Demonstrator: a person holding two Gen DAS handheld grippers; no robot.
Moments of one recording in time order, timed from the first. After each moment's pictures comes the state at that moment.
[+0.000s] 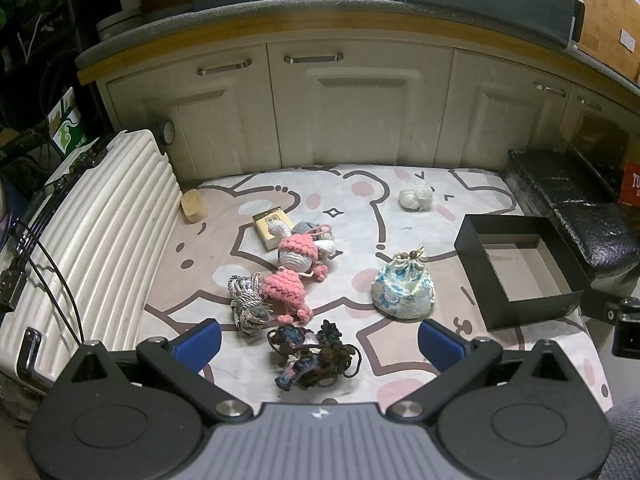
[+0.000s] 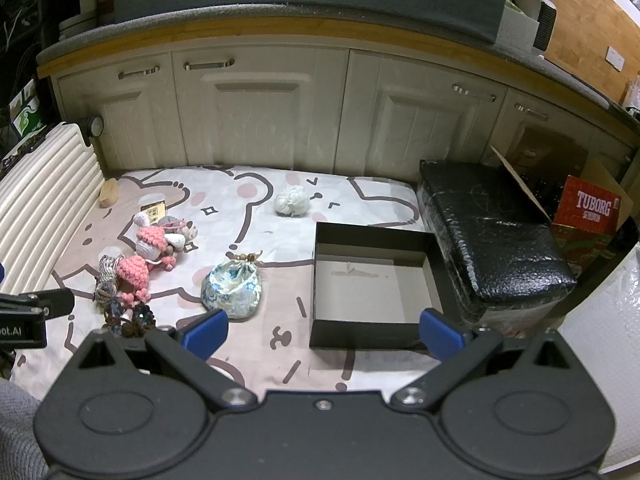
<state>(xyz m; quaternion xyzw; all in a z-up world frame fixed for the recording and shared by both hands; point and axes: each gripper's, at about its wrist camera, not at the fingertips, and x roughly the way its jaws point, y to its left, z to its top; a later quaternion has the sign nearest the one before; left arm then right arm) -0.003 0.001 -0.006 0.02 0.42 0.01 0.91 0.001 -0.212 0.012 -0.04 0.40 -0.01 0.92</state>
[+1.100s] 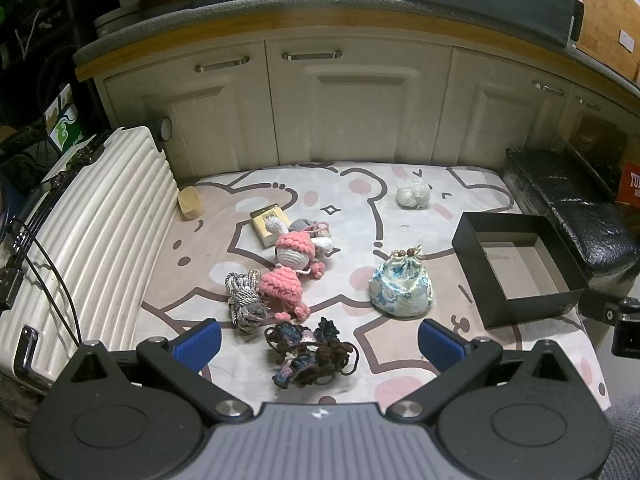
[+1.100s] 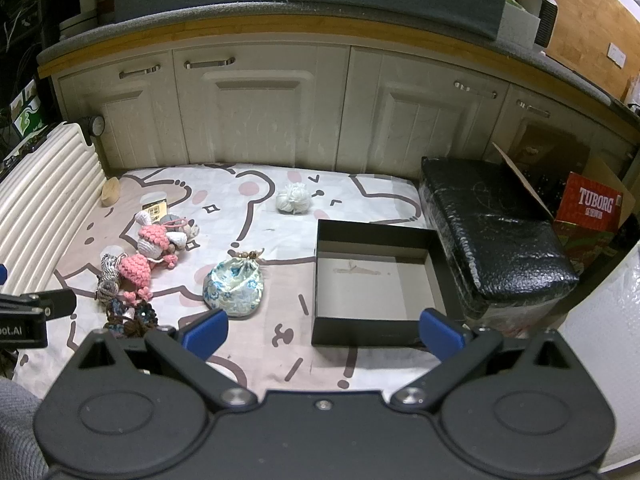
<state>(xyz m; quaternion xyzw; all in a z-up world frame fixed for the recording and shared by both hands) -0.003 0.001 -0.006 0.02 0.42 0.01 0.91 0.001 -0.212 0.008 -0.04 0.40 -0.01 0.92</state>
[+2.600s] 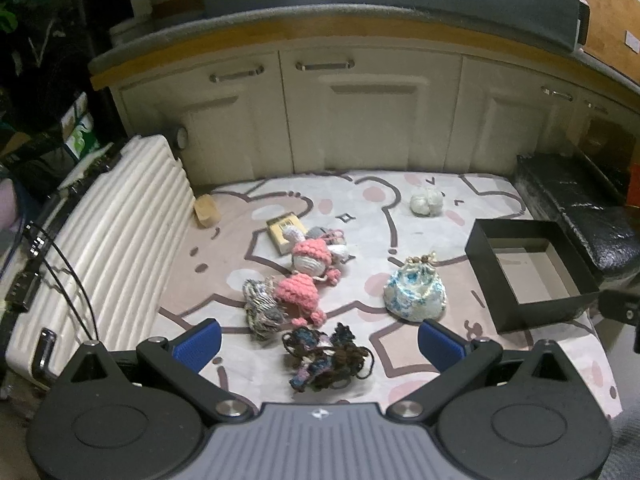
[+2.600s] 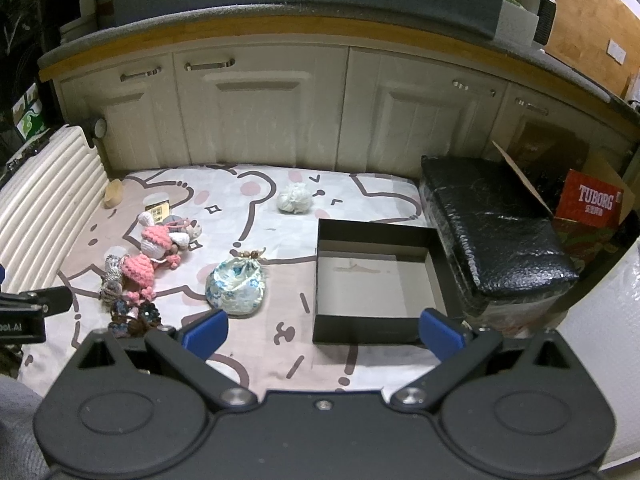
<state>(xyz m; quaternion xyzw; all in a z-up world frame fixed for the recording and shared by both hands) -0.009 0.010 0.003 0.03 0.41 0.03 0.91 -0.005 -0.215 0.013 -0.03 0.40 -0.01 0.92</state>
